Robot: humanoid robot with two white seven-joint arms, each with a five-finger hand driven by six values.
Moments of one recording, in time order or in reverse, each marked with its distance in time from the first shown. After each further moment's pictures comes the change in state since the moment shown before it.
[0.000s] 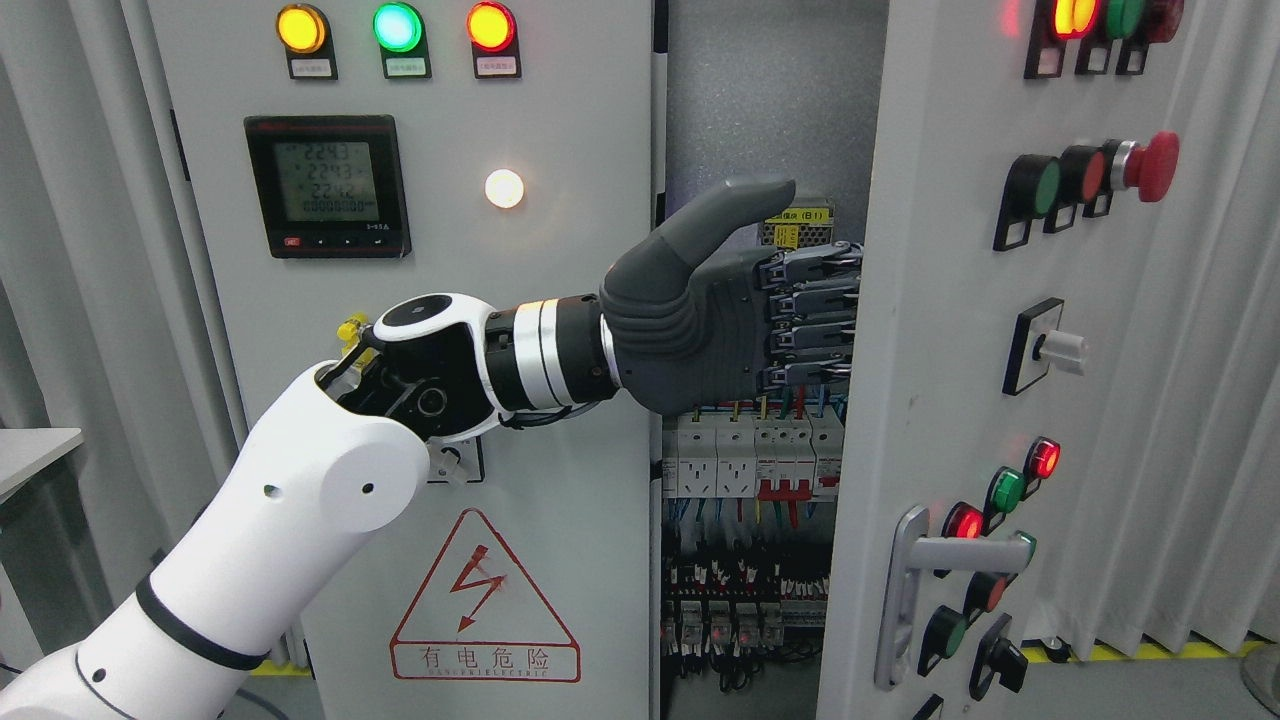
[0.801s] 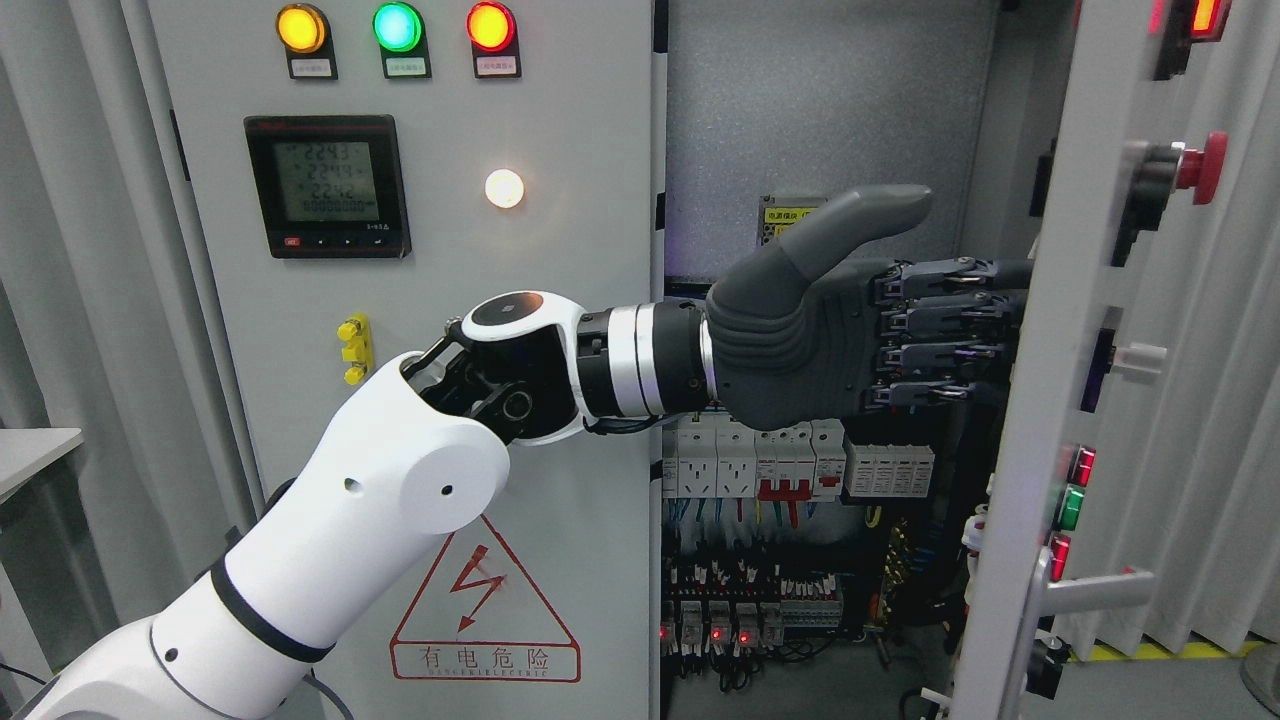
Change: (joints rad) left arm -0.061 -0.082 -0.061 0.005 0.018 -0.038 0.028; right arm 0.000 0.000 0.000 0.000 0.000 0.000 0.000
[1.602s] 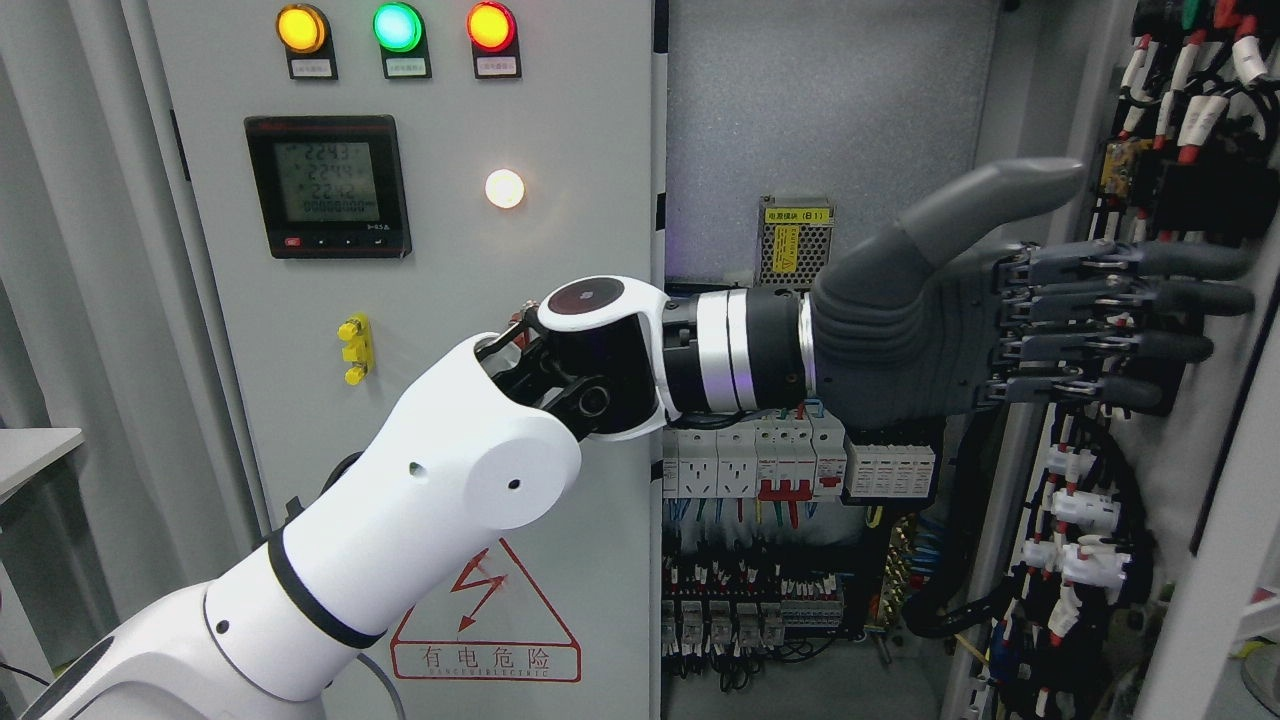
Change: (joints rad) left arm -0.081 -0.089 -0.098 0.000 0.067 -0.083 0.094; right arm 0.000 0.000 0.000 0.000 0.000 0.000 0.000
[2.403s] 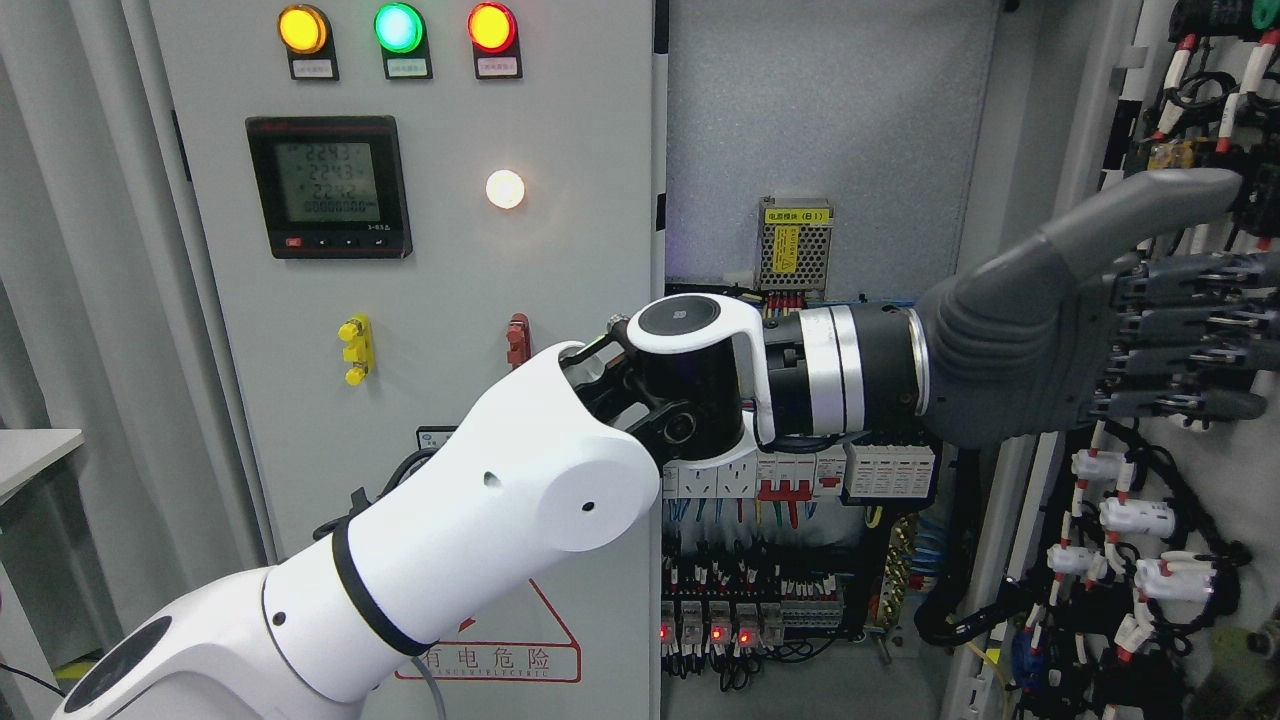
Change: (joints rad) left arm -0.021 -0.048 -0.063 -0.004 0.023 -0.016 0.159; right arm 0.000 0.000 0.000 0.000 0.000 -0.001 0.000
